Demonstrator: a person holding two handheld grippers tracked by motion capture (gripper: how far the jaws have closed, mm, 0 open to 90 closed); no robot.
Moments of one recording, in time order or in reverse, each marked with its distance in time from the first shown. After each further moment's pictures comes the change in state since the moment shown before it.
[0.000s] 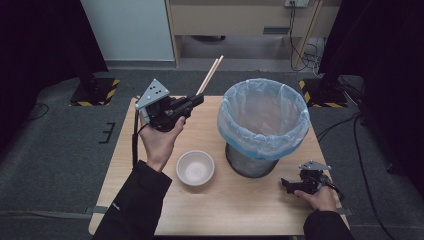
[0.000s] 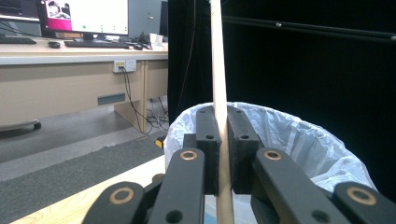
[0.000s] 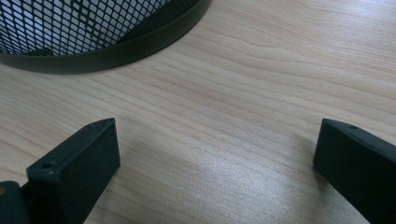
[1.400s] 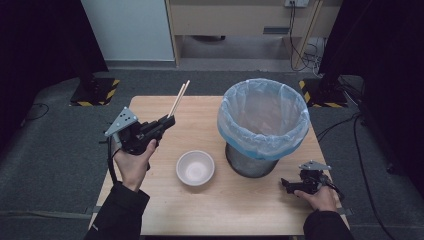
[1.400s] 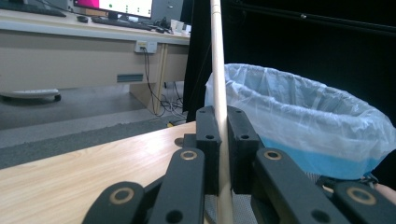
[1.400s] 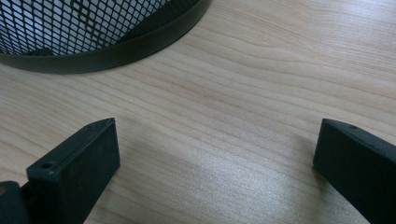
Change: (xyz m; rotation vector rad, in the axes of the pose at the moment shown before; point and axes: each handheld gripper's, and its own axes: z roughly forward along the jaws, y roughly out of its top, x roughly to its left) left arm 0.035 -0.059 -0.061 0.018 0.067 -0.085; right arm 0.000 0.000 0.000 0.000 0.000 -0.001
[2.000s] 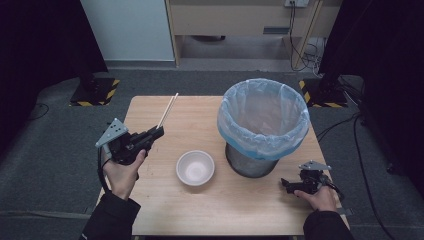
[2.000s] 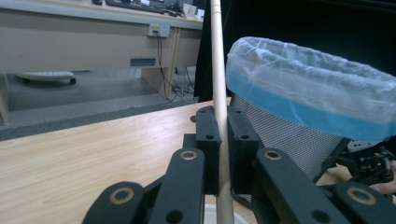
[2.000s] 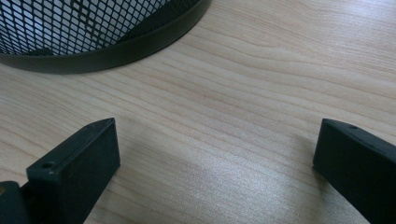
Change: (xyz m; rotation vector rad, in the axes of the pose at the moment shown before) left arm 0.016 -0.026 -0.028 0.050 0.046 -0.011; right arm 0.000 0.000 0.000 0.000 0.000 0.000
